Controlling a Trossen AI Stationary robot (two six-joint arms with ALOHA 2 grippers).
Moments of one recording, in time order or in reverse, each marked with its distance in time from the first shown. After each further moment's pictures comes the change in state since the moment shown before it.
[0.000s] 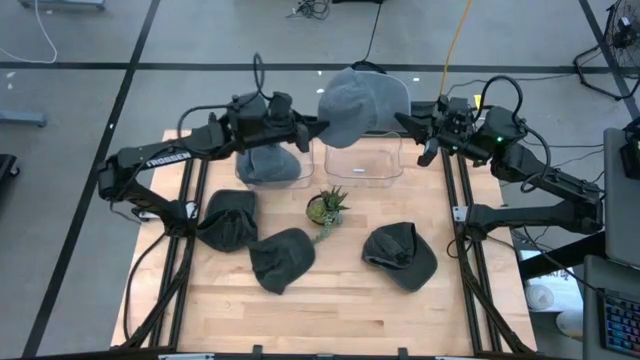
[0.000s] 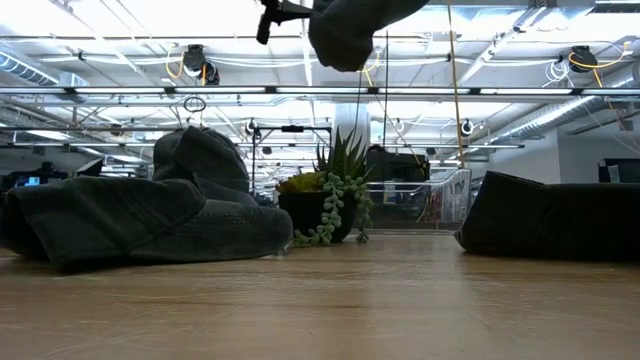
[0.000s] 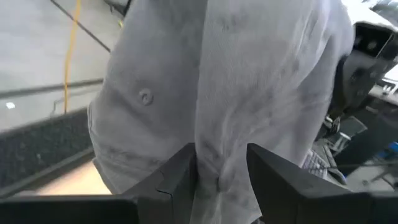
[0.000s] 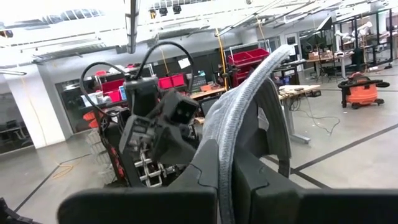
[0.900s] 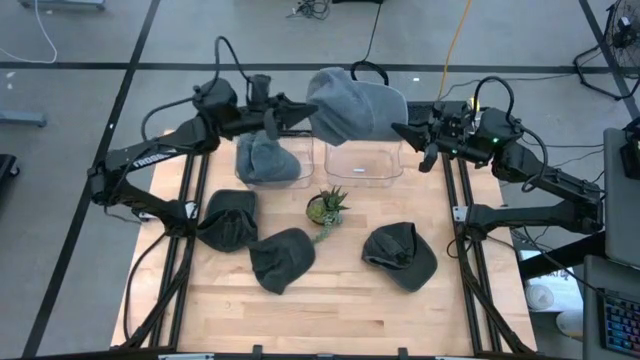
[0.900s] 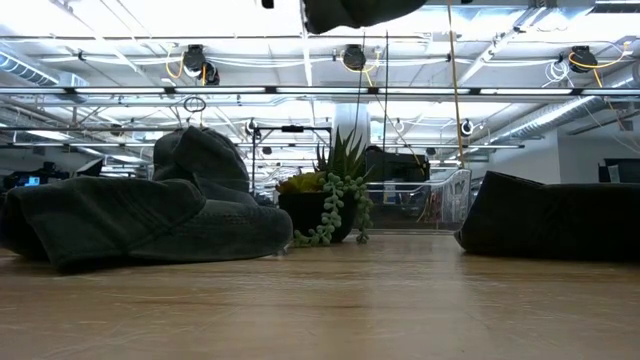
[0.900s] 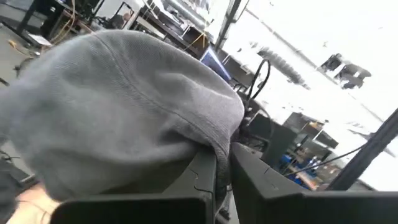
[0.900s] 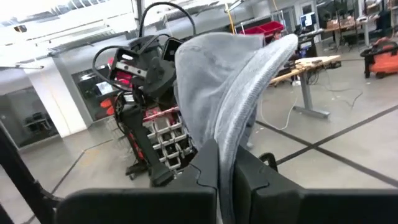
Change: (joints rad) left arm 0.078 -0.089 -0.001 0.246 0.308 -0.133; right arm 0.006 -0.005 0.001 -0.094 -0.059 0.084
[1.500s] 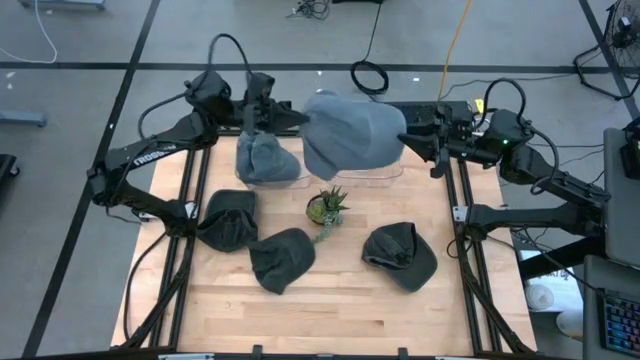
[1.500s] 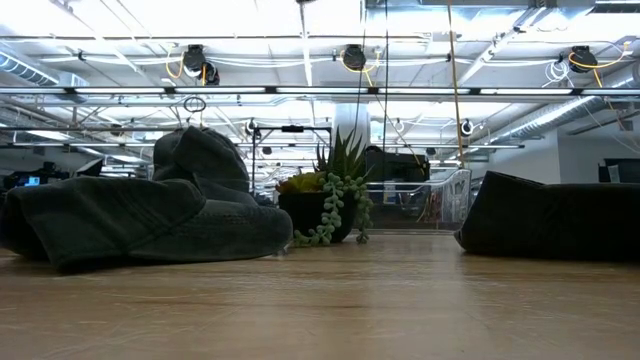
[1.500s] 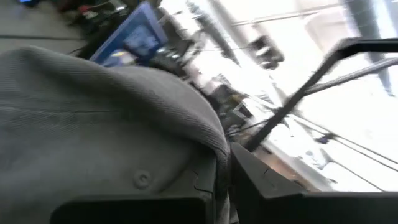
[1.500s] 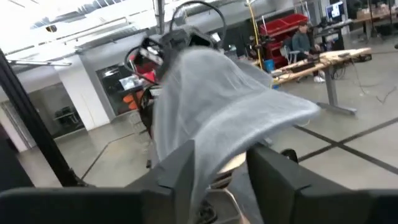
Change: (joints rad) left arm 0.072 0.004 0.001 0.117 0.387 -0.271; right arm -0.003 -0.049 0.000 -0.039 -0.096 0.022
